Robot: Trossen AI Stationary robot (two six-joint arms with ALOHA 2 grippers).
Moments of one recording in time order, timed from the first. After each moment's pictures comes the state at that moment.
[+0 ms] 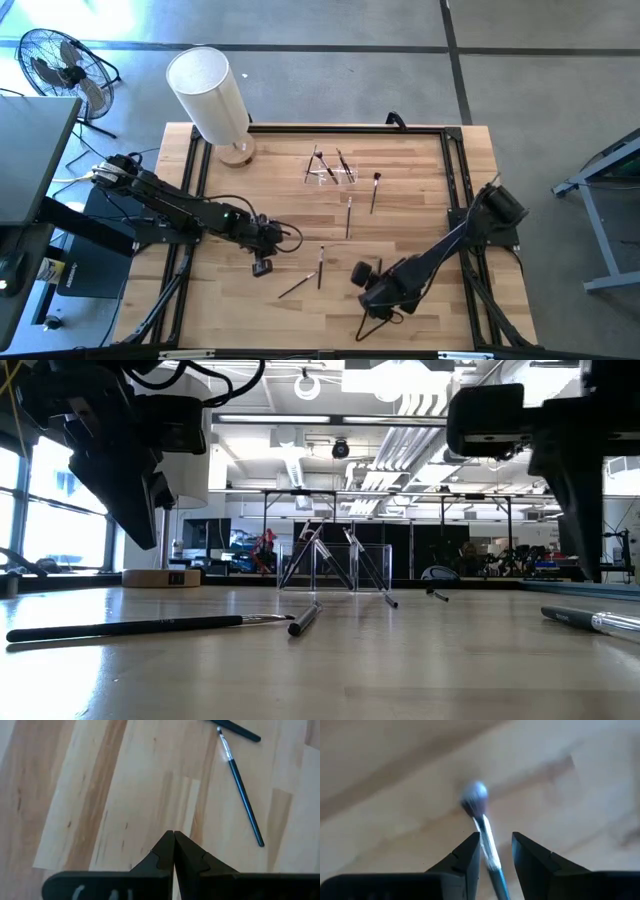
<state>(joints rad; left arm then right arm) -0.32 1.38 0.75 -0.40 -0.02 -0.57 0.61 1.86 1.24 -0.73 0.08 -0.48</state>
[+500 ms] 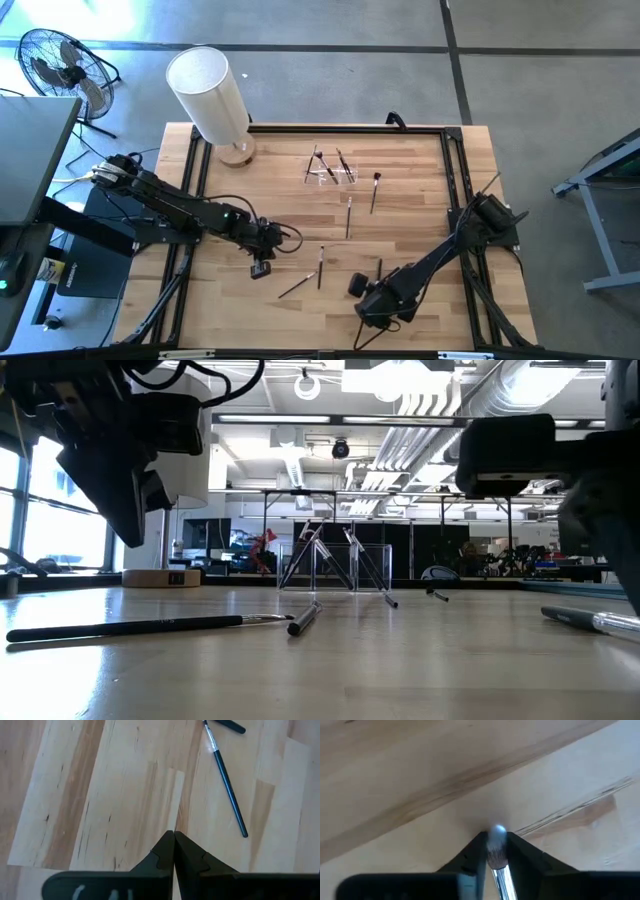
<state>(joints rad) -0.31 1.38 0.75 -0.39 0.05 -0.58 0.64 1.99 1.26 -0.65 0.02 -0.49</state>
